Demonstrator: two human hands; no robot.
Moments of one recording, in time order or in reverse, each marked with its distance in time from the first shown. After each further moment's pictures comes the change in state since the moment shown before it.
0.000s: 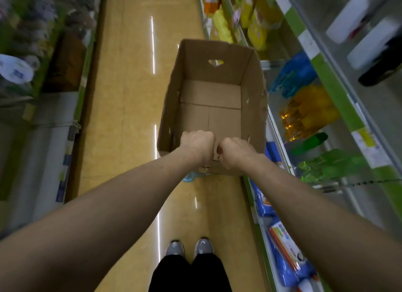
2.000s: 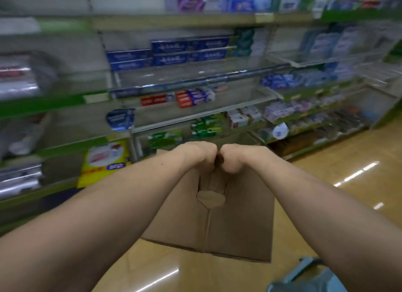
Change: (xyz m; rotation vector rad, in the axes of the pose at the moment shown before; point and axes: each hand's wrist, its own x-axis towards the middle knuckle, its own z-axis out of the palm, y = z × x) left_hand -0.419 -0.203 -0.054 -0.379 0.121 -0.984; right_hand -0.219 -0.408 -0.008 -0.873 -0.102 -1.185
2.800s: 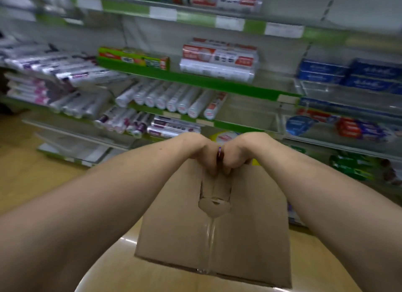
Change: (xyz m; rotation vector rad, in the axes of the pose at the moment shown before) left_hand -0.323 -0.293 0.117 -0.348 -0.149 -0.452; right_hand -0.013 -0.452 0.016 -0.535 -0.278 -0.527
